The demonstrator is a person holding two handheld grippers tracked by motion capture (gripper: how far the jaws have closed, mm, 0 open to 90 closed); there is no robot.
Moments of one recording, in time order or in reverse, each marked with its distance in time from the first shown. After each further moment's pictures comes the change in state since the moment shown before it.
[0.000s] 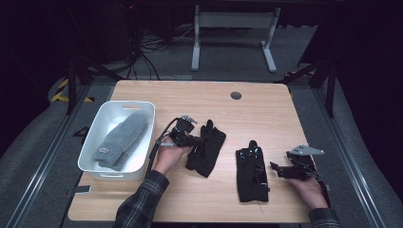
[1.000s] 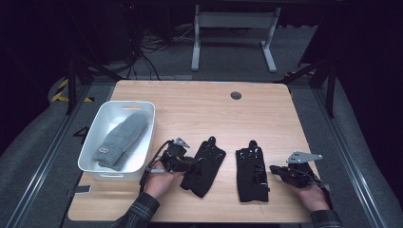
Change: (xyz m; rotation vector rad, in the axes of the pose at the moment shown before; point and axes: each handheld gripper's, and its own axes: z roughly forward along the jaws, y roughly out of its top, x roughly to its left) left arm -0.026 -0.060 -0.010 0.019 0.071 0.015; right arm 0.028 0.001 -0.020 0.036 0.215 -0.113
